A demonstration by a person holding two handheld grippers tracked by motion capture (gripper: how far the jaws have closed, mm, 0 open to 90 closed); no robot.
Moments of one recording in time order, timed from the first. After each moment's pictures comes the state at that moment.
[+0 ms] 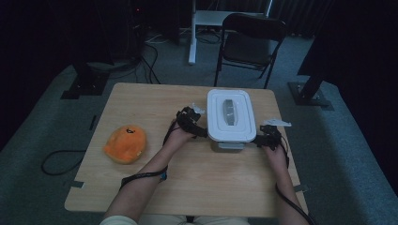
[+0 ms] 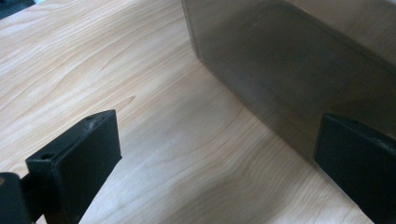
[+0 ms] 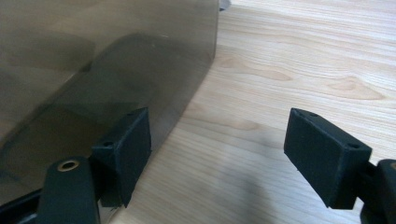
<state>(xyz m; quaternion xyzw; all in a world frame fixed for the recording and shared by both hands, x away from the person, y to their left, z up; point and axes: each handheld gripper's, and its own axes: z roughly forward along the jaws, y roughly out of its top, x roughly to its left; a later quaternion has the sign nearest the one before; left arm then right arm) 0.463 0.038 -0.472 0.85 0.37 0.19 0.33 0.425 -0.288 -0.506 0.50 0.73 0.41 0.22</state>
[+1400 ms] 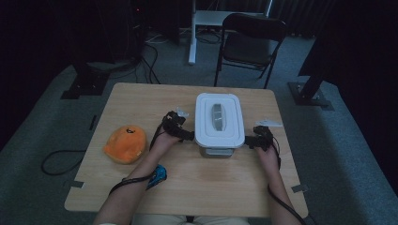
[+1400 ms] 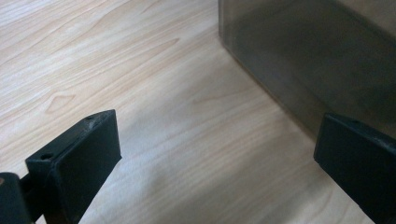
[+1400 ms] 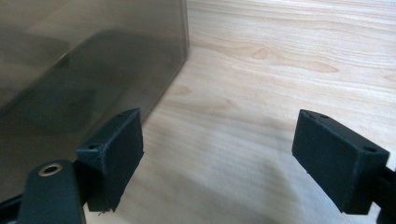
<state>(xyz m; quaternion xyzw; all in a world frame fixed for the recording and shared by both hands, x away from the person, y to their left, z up) 0.465 0.083 -0.491 0.84 0.41 0.17 0.32 0.433 -0.265 -0.516 0.51 0.73 0.41 0.19</state>
